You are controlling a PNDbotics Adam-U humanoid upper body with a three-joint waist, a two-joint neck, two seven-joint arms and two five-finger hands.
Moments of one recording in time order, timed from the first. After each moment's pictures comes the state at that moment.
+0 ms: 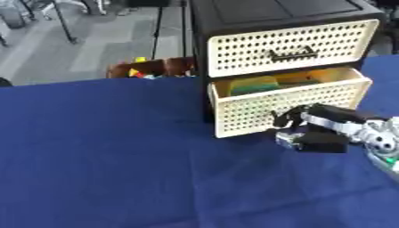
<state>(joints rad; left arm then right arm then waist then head) -0.27 0.18 0.22 -1.98 0.20 -0.29 0.15 -0.40 -1.10 0.11 -1.89 0.28 0.24 0.49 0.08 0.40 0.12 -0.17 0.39</state>
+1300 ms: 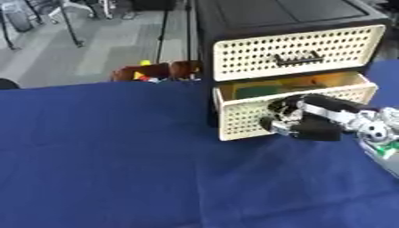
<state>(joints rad) -0.27 0.17 0.22 -1.98 0.21 -0.28 0.12 -0.57 -1.05 0.16 -1.67 0.29 0.16 0.45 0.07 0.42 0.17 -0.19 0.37</state>
